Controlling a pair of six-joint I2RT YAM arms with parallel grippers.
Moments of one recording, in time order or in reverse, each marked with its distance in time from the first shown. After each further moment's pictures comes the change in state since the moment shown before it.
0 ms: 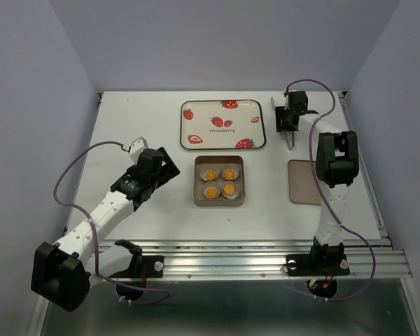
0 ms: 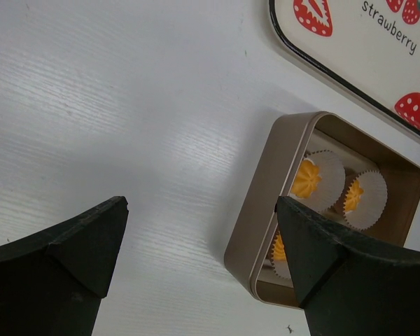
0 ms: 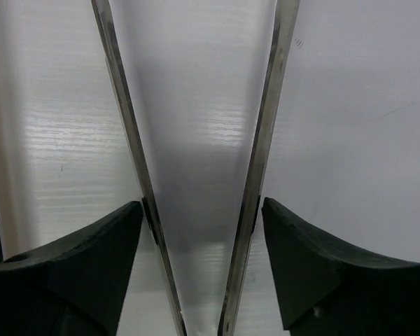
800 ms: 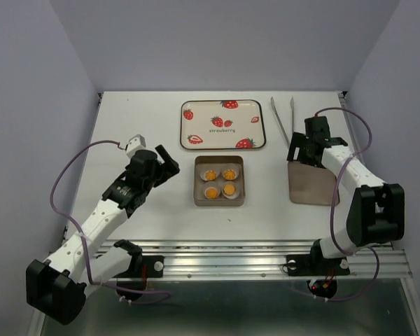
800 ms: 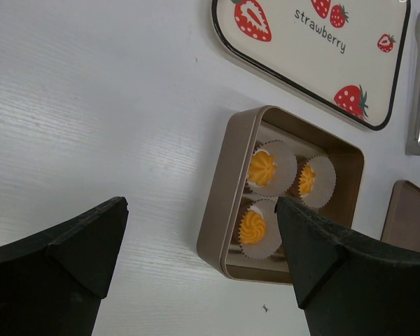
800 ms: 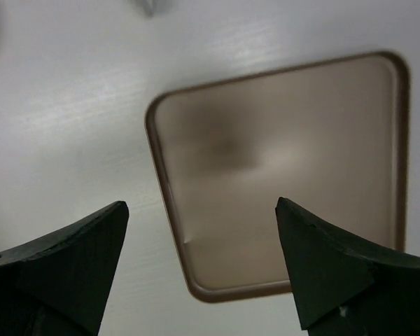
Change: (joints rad) left arm -0.001 -0.107 0.007 0.013 0.064 0.031; right arm 0.014 -0.737 -0.612 -0.275 0.072 0.340
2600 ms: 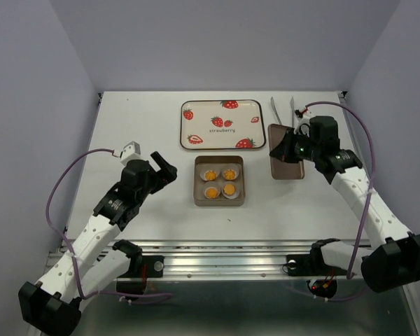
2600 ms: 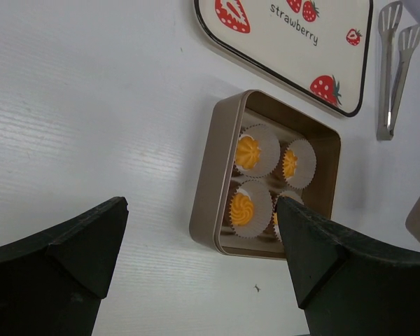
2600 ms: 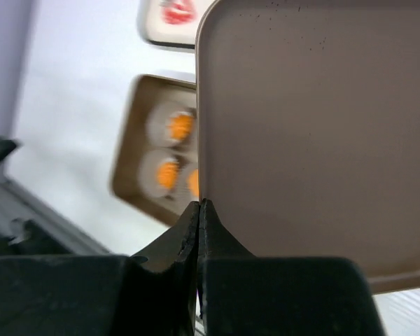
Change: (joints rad) left arm -0.006 -0.161 -0.068 -0.025 0.040 -0.010; right arm 0.146 -0.328 -0.061 0.053 -0.578 0.047
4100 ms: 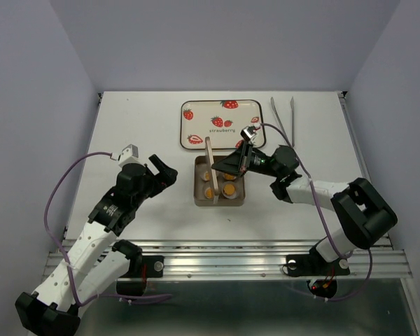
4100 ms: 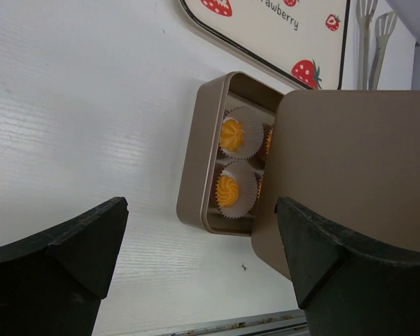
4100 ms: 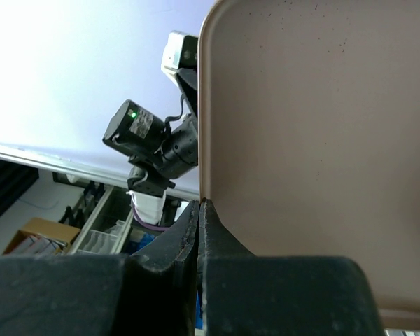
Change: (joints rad) left arm 0.000 -0.078 0.000 -0.052 0.060 -0.025; right arm 0.360 0.328 -0.362 1.596 -0.388 1.149
